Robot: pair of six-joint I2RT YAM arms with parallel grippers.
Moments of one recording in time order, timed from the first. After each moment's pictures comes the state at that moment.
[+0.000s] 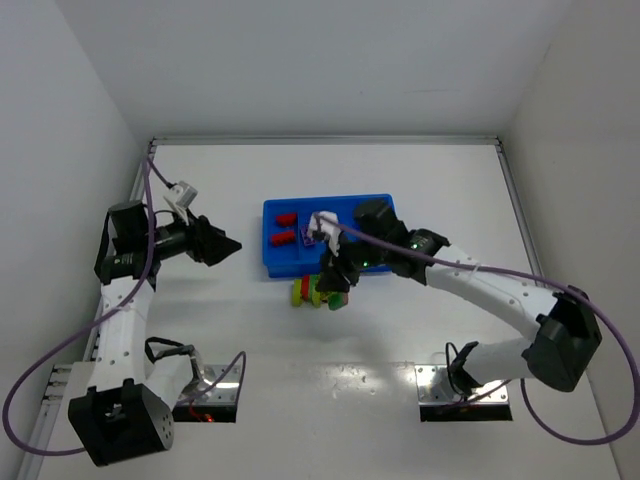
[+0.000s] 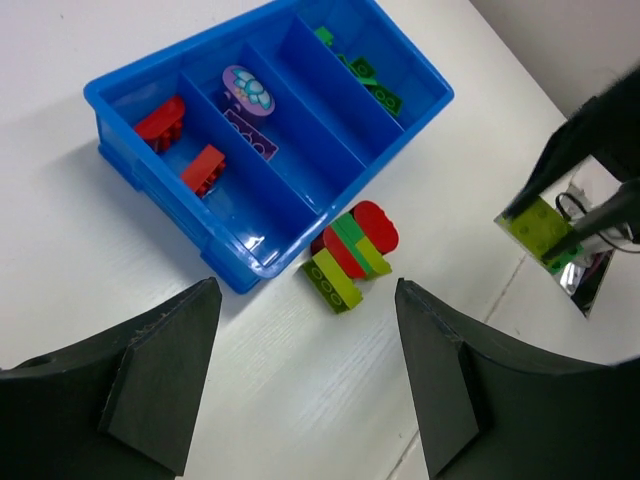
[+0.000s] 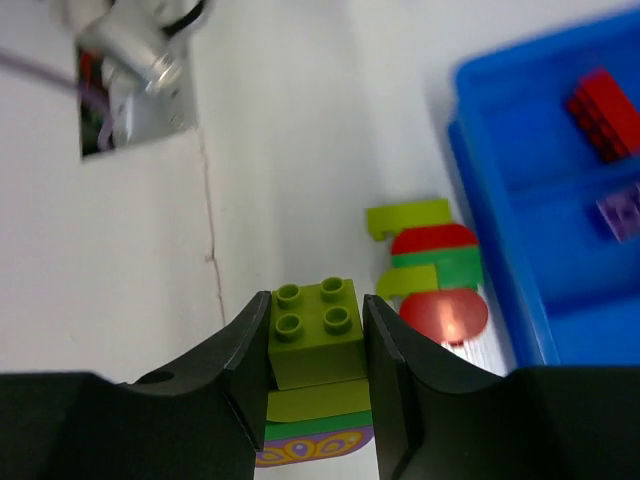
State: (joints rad) left arm 0.25 0.94 0.81 -0.49 1.07 0.14; right arm 0.83 1.34 0.99 -0.35 -0.59 -0.32
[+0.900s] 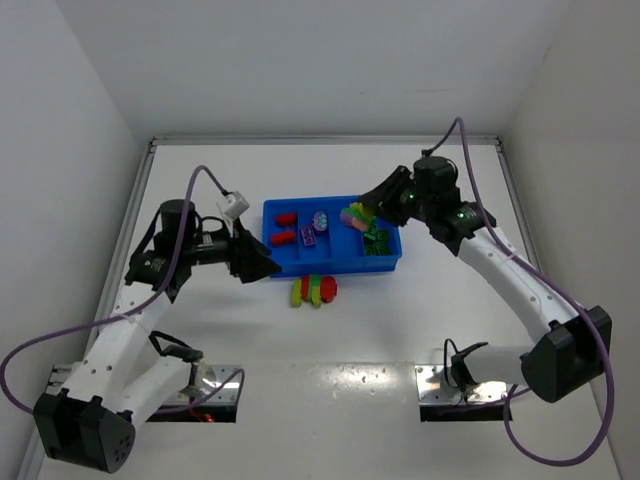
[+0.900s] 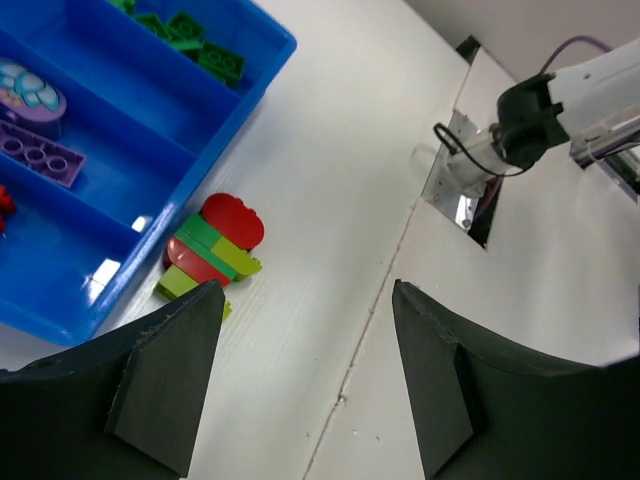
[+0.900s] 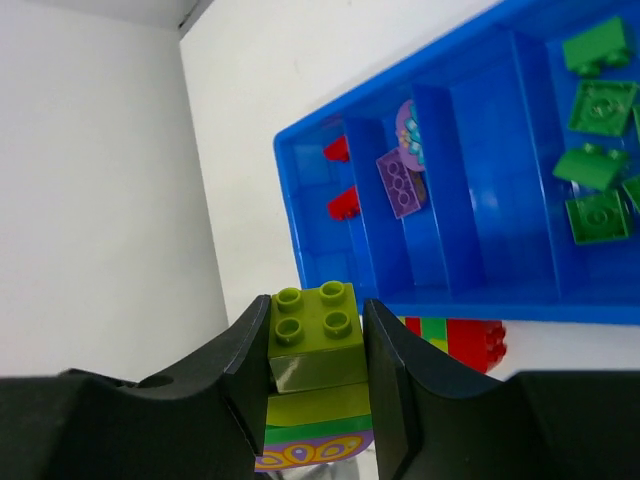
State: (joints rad) left arm -0.17 0.89 0.80 -0.41 0.99 -0.05; right arm 0.42 1.29 1.09 -0.33 -0.13 1.00
